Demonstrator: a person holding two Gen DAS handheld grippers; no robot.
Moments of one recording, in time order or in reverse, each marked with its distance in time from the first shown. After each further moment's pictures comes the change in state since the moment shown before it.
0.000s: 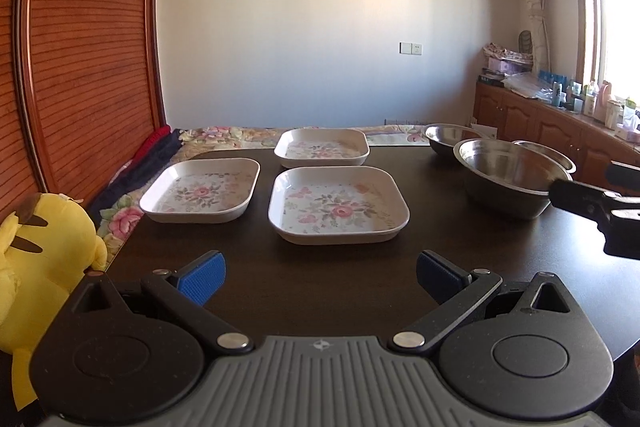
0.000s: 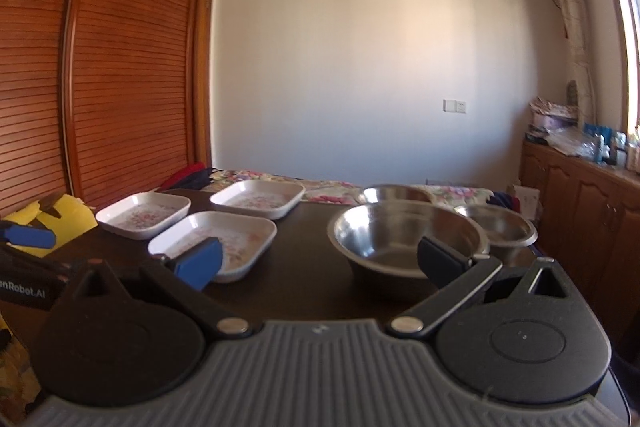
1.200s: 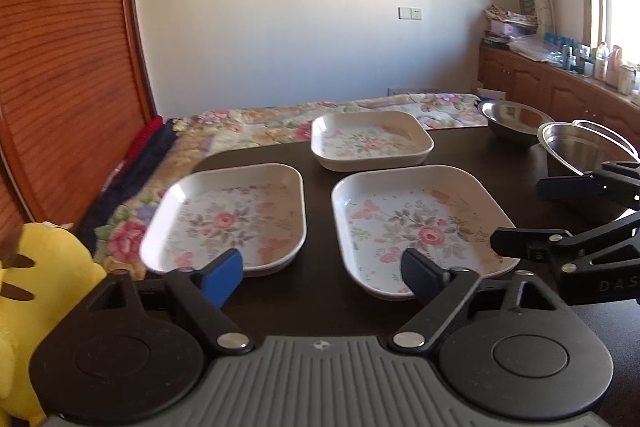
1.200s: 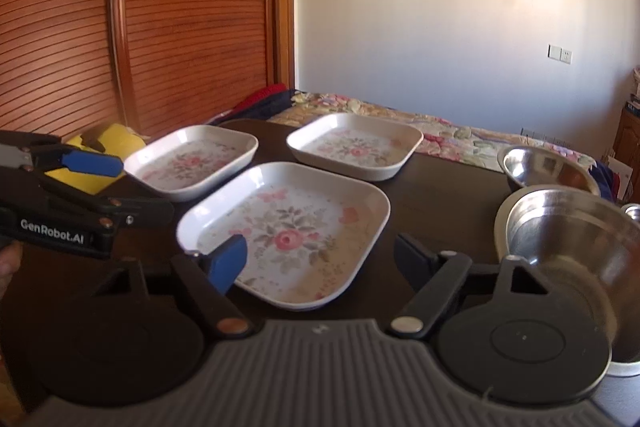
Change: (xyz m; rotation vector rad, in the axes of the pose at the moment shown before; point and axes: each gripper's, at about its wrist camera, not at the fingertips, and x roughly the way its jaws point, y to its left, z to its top) left arm 0.103 0.067 0.041 0.082 0.101 -0.019; right arm 0.127 0.052 0.009 -0.092 0.271 0.249
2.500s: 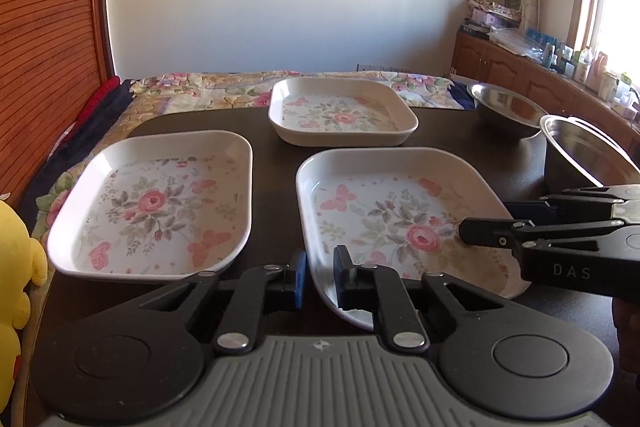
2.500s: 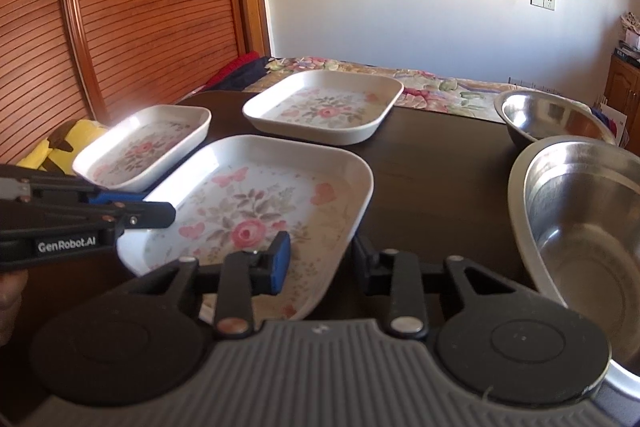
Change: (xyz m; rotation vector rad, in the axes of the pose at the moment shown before) left arm 0.061 -0.002 0.003 -0.062 0.082 -0.128; right arm 0.045 -0.023 0.000 0.112 0.104 -0.034
